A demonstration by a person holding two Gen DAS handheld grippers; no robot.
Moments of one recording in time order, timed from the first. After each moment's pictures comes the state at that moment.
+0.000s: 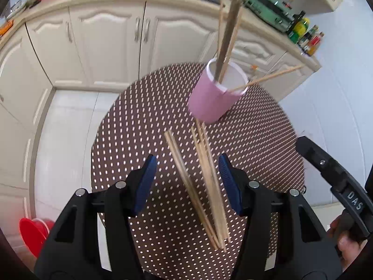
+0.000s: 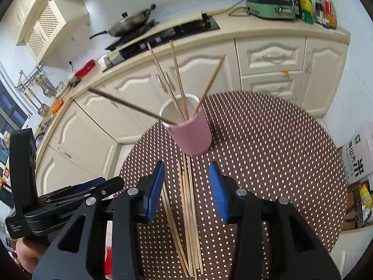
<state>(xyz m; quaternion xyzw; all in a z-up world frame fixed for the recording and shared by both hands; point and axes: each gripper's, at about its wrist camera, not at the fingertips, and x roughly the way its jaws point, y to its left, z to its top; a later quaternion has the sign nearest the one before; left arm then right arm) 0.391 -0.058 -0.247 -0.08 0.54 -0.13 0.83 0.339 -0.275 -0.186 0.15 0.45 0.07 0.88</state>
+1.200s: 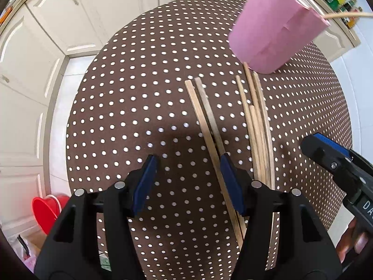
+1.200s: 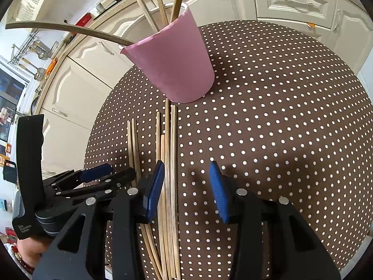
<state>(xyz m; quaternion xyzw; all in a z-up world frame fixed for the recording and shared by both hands) 0.426 -0.083 -0.362 -0.03 0.64 -0.05 0.77 0.393 -0.275 -0.293 0.13 0.58 0.13 0.79</state>
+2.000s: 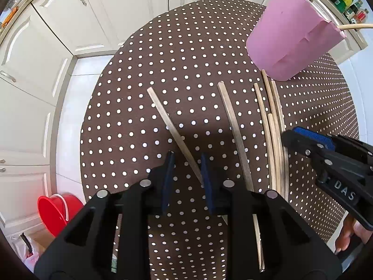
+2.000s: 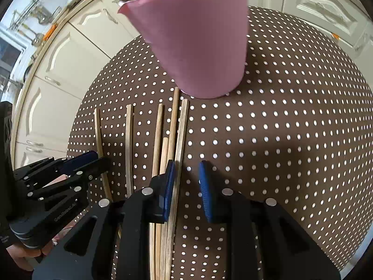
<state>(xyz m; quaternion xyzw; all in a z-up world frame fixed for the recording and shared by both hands) 0.440 -0.065 -0.368 -0.02 0.64 -0.03 0.77 0.438 -0.225 -0.320 0.04 0.63 0.16 0.76</state>
